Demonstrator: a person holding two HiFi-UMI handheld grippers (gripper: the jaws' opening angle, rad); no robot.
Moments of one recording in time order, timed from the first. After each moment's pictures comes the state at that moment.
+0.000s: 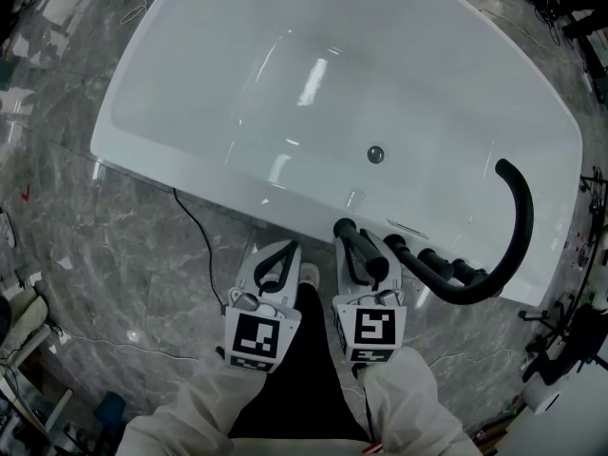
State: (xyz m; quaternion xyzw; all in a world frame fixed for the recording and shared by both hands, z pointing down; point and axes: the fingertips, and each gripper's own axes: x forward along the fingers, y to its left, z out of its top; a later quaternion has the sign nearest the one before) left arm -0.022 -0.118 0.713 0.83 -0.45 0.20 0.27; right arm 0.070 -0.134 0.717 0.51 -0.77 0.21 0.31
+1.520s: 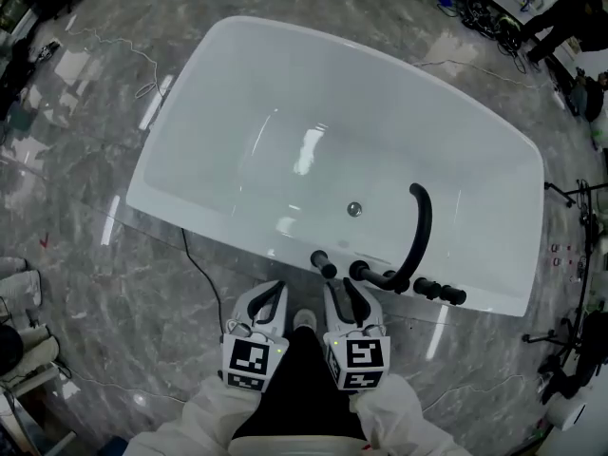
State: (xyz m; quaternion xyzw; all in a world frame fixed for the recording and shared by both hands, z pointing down) left arm -0.021 -0.098 0.625 0.83 -0.46 0.20 0.23; right arm 0.081 -0.097 0.627 0.53 -0.77 0.25 0.25
